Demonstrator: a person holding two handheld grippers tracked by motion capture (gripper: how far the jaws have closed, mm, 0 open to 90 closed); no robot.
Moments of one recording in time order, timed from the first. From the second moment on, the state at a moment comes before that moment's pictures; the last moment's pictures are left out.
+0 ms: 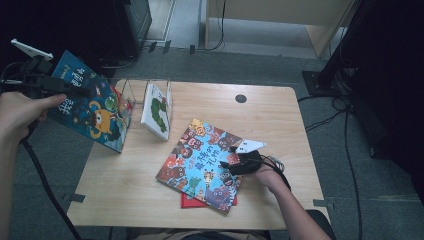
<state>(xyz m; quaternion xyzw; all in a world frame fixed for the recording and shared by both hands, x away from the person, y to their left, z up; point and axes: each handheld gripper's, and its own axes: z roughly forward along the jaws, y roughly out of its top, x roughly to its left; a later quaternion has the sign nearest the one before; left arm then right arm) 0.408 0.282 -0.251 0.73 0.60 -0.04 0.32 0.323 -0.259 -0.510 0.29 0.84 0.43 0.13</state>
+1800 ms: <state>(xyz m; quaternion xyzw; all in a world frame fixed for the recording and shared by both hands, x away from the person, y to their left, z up) 0.363 0.199 -0.367 0.78 0.54 -0.06 0.33 0.326 -0.257 -0.514 0.29 0.84 0.44 0.14</state>
